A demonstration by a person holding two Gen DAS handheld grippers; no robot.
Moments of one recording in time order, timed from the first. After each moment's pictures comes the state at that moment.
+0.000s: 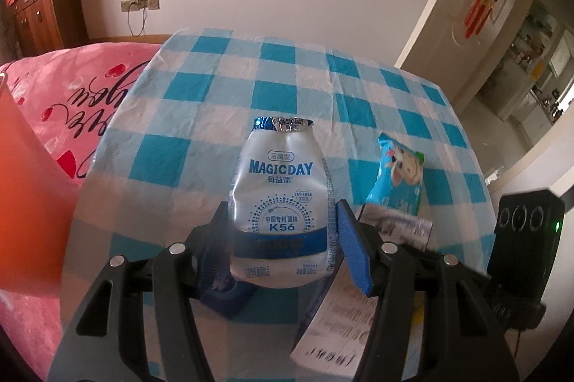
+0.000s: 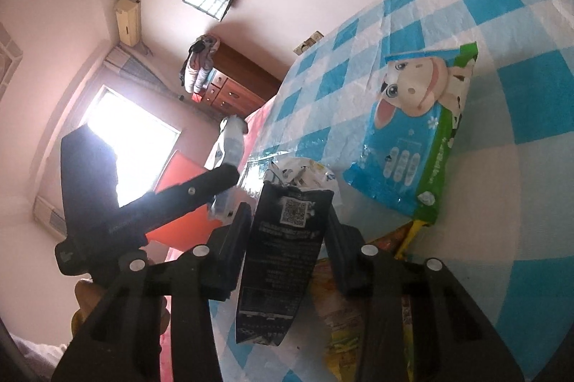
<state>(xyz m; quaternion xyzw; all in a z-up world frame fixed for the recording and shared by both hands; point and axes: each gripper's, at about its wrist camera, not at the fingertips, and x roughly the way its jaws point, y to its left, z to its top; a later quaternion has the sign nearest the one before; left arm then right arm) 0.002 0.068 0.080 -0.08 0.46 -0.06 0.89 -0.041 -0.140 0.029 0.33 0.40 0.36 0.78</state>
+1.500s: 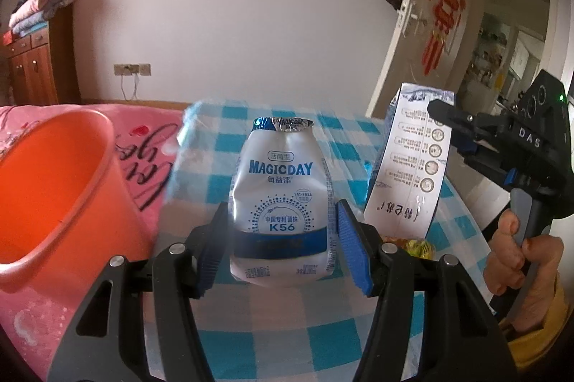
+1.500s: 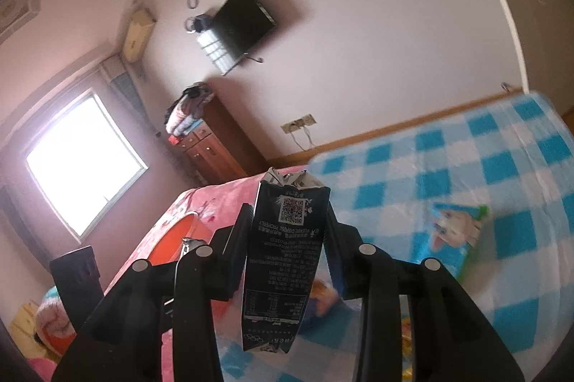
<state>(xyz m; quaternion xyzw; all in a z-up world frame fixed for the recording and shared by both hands) -0.104 0.159 0.139 -0.06 0.31 -0.11 0.94 -0.081 -0.084 0.176 0.24 0.26 0.28 0.90</state>
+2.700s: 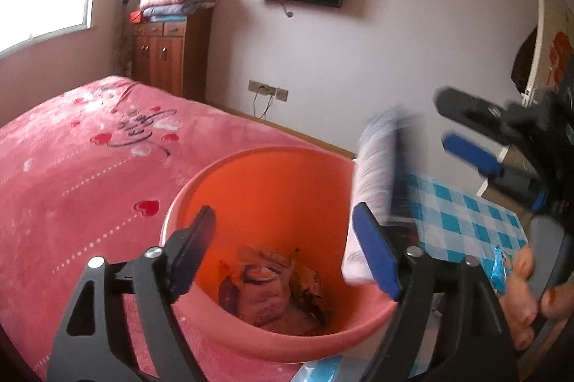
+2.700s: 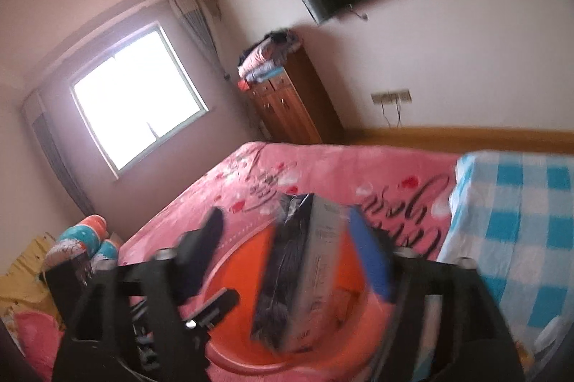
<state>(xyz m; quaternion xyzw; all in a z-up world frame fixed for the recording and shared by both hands) -0.119 0.346 0.151 -0.14 0.26 0.15 0.95 -0.030 0.189 0.214 0.15 0.28 0.42 0.85</state>
